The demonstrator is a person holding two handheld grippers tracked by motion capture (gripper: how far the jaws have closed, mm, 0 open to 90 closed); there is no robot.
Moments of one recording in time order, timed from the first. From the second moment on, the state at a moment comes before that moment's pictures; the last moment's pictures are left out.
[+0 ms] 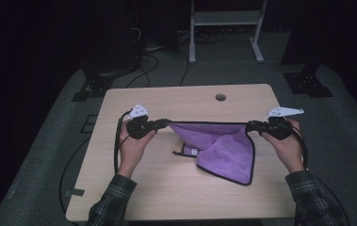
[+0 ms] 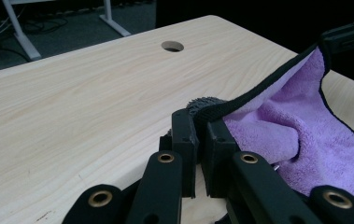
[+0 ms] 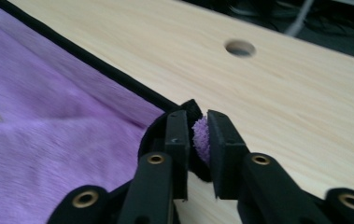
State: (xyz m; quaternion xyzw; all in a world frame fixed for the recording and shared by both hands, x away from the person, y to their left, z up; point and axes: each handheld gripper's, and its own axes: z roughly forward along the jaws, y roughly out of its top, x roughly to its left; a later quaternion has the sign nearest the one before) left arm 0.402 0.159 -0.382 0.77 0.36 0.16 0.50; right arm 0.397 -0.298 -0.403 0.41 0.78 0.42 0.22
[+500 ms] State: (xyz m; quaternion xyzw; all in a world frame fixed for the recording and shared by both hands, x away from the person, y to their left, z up) left arm 0.403 0.160 -0.384 0.78 0.36 0.16 0.49; right arm 0.404 -0.307 -0.417 0.44 0.77 0.40 0.22
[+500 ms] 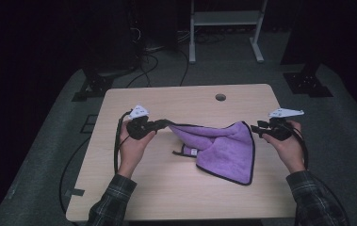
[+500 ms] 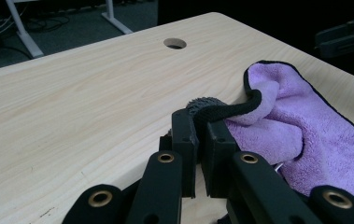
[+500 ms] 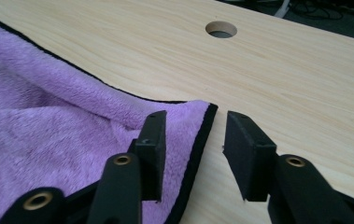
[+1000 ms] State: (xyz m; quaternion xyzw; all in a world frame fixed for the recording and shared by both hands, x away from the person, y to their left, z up) left arm 0.406 0.159 -0.388 0.78 0.36 0.16 0.49; right arm 0.476 -0.292 -0.452 0.48 0.77 0.37 0.19
